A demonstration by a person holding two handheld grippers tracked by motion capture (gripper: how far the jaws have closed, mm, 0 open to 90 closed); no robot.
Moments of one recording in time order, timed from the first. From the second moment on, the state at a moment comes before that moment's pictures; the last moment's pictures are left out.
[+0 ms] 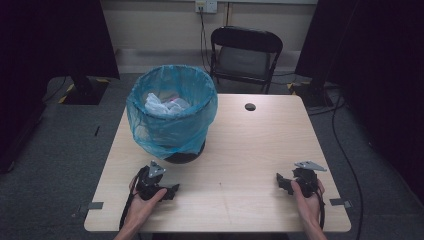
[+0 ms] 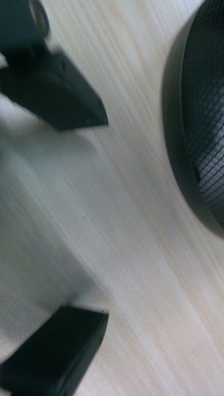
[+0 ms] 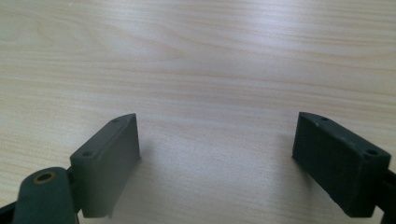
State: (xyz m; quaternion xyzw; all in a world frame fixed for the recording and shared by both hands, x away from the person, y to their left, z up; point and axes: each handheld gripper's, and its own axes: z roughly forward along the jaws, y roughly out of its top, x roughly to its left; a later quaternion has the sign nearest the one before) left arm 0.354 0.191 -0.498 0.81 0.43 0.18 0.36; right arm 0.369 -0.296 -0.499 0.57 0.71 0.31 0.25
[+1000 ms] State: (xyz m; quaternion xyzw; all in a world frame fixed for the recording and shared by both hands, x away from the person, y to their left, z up) left arm 0.351 0.248 -0.438 0.77 0.43 0.16 0.45; right arm 0.385 -0.243 -0.438 0.45 0.74 0.44 0.22
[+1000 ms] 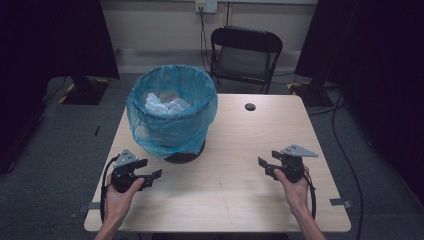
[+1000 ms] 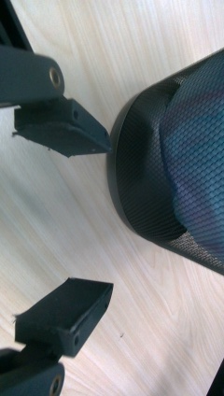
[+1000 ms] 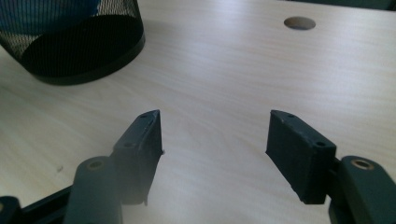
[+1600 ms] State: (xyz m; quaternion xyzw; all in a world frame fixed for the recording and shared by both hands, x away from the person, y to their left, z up) left arm 0.391 0.279 -0.430 0.73 0.48 0.19 0.46; right arm 0.440 -0.162 -0.403 0.42 0.74 0.49 0.18
